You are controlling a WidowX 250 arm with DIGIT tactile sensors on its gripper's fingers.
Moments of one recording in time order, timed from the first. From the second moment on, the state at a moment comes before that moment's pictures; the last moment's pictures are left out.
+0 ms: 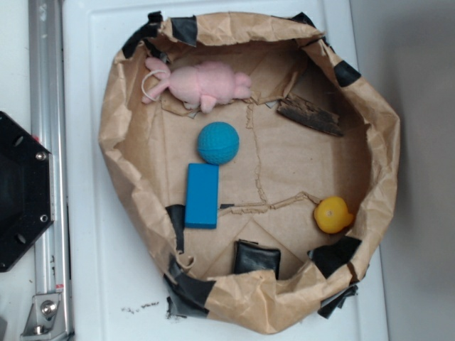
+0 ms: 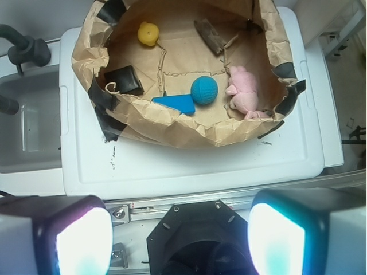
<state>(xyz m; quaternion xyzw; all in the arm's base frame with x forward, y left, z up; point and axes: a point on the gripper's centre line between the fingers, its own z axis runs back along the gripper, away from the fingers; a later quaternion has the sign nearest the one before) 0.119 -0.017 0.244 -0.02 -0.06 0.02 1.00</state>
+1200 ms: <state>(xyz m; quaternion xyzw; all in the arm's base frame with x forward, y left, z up) 0.268 -0.001 0.088 -0.07 0.05 0.42 0.90</state>
